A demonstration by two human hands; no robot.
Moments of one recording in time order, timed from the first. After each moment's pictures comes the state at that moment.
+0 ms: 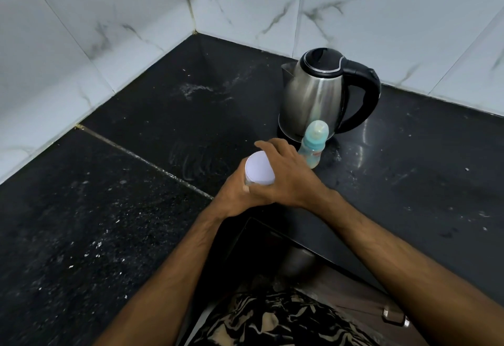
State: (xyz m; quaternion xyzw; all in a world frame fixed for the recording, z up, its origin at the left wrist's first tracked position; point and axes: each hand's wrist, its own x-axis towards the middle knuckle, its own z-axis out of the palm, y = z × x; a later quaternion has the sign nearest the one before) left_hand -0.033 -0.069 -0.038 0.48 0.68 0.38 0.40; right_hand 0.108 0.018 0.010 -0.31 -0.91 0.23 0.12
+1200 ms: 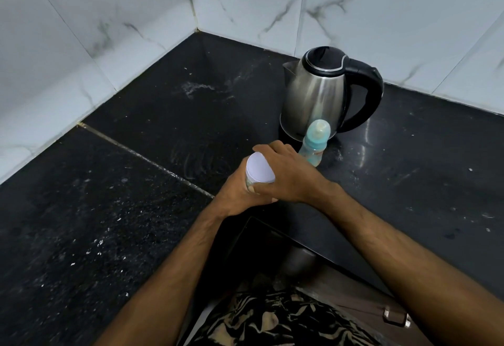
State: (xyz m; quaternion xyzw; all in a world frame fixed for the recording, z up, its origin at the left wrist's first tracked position) left_hand -0.033 -0.068 -0.039 0.47 0.68 0.38 0.41; right_hand 0.104 0.030 0.013 -0.28 -0.94 0.21 0.06
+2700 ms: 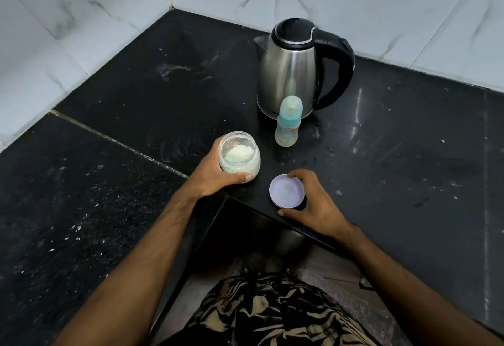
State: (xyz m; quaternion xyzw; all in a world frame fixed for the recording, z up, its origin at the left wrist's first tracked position) left_hand -0.034 -0.066 -0.048 0.49 0.70 0.37 0.38; right_hand 0.237 -0.002 -0.081 -0.37 -0.81 0.42 0.18
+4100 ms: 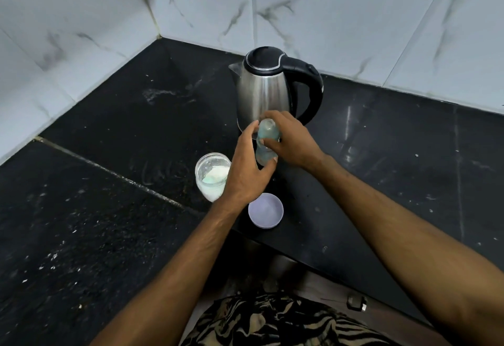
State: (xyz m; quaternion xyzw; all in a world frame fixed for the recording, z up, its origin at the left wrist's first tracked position) left_hand 0.082 -0.003 0.003 0.52 0.68 0.48 0.21; right_hand 0.179 0.119 0.012 -0.35 -0.88 0.25 0.21
